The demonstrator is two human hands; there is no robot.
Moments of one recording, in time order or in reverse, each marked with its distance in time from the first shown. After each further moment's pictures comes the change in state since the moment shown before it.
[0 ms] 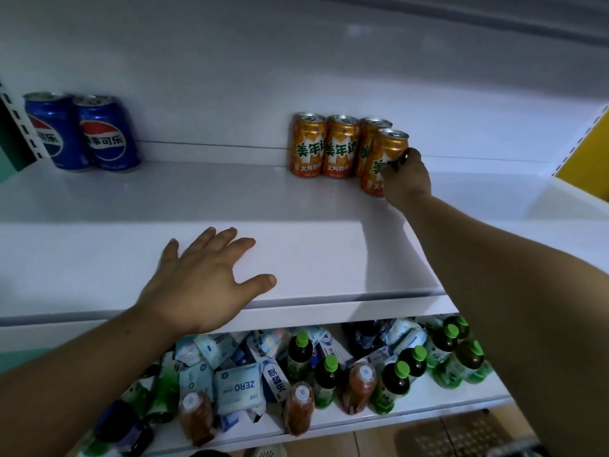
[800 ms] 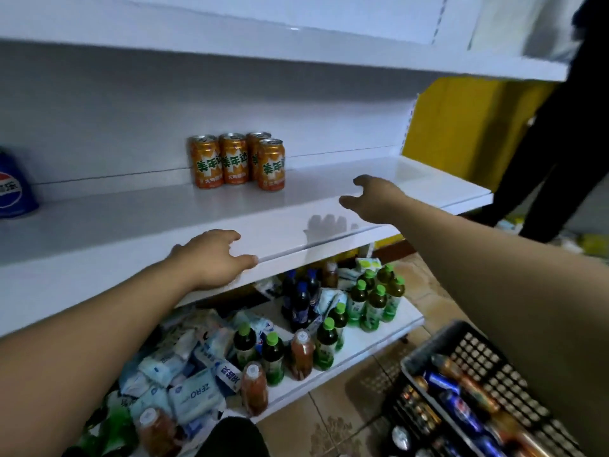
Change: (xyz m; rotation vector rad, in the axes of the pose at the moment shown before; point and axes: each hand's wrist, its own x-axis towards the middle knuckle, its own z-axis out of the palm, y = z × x) left_hand -0.009 0.094 -0.022 -0.103 -0.147 0.234; right_hand -0.146 0.025 -0.186 -0.504 -0.236 0.037
